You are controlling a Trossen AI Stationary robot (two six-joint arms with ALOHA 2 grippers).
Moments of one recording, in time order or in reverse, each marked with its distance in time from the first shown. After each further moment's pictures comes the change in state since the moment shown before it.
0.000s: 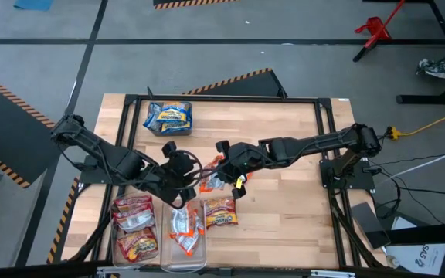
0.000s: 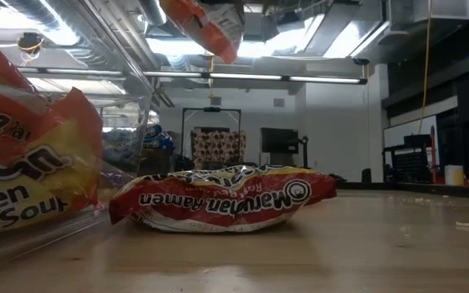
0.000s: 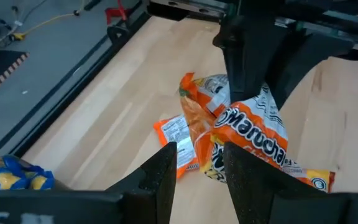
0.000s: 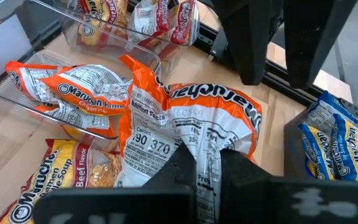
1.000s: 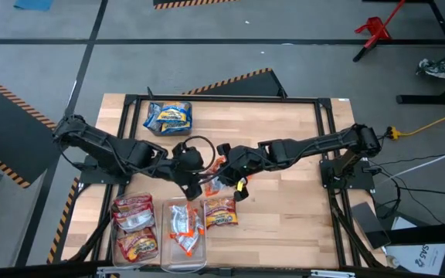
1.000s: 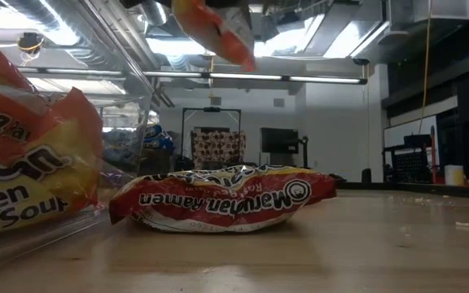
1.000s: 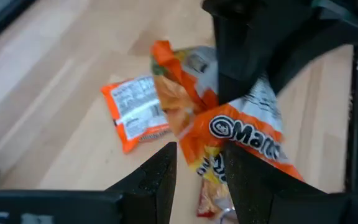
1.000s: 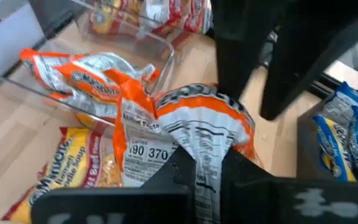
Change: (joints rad) left arm 0.136 0.021 0.001 0.044 0.386 -0.027; right arm 0.002 0.001 0.000 -0.044 0.005 0.007
